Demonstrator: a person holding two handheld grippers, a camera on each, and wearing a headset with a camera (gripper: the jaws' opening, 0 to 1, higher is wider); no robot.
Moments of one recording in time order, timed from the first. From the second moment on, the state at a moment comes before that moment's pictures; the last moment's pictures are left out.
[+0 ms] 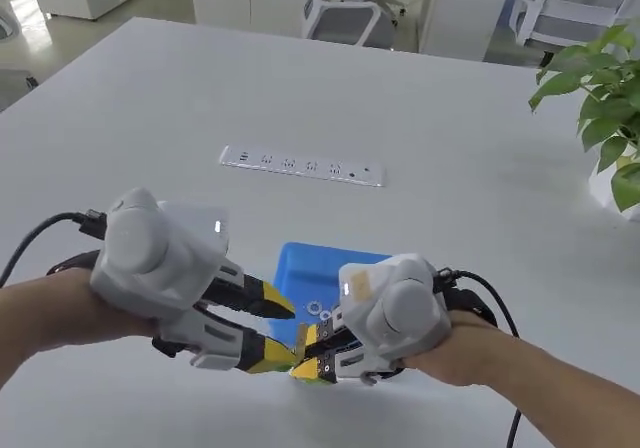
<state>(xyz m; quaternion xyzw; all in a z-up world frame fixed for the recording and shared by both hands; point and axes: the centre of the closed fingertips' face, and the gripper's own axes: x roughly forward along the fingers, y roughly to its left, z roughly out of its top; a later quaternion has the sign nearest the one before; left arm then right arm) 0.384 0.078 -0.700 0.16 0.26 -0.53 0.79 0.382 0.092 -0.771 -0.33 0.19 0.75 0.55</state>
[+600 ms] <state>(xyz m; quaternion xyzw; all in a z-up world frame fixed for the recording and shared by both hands) 0.367 0.088 -0.700 0.11 0.27 -0.48 0.83 0.381 0.083 -0.744 -0.32 0.19 0.75 0.55</state>
